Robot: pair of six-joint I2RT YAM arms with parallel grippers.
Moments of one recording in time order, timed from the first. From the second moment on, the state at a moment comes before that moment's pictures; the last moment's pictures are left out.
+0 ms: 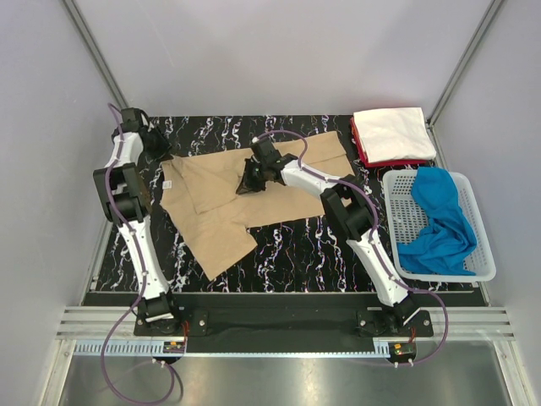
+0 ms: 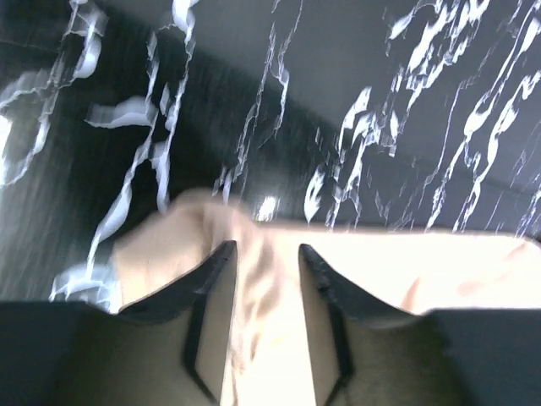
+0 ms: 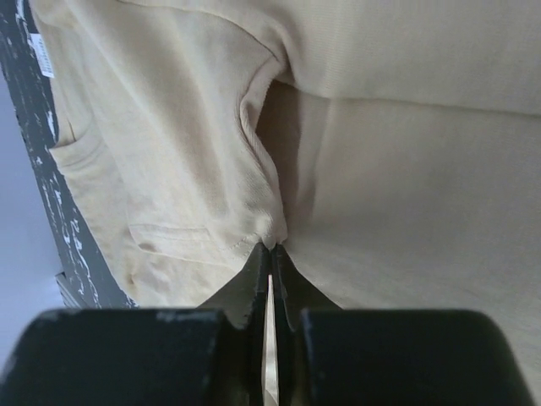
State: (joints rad) left arm 0.26 2.44 2.12 -0.64 0.38 -0.45; right arm 0.68 2.51 2.06 -0.36 -0.33 0.77
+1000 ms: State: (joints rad) left arm 0.12 1.75 1.12 -0.49 0.25 -0.51; right arm 0.68 2.51 2.05 -0.29 -0.36 0.82
